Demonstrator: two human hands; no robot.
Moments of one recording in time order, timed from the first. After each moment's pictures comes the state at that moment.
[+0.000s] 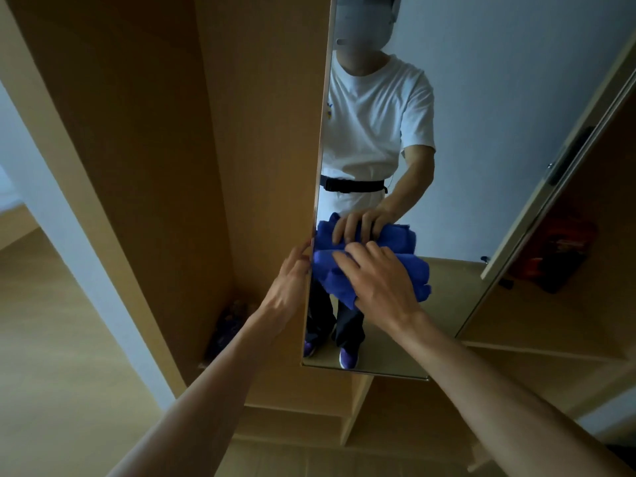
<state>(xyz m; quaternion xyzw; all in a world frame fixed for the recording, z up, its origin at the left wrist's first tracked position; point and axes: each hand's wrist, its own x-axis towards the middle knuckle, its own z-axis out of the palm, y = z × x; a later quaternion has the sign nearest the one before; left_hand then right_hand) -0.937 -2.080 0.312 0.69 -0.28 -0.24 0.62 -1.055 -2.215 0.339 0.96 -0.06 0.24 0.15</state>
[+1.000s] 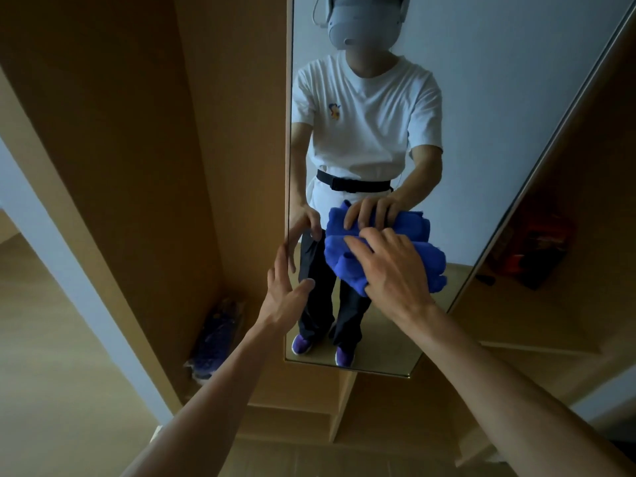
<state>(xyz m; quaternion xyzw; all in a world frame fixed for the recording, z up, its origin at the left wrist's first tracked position) -0.969 -2.106 0.288 0.76 -0.25 -0.18 0.58 -1.095 -2.253 0.361 0.95 -0.11 0.25 0.14</state>
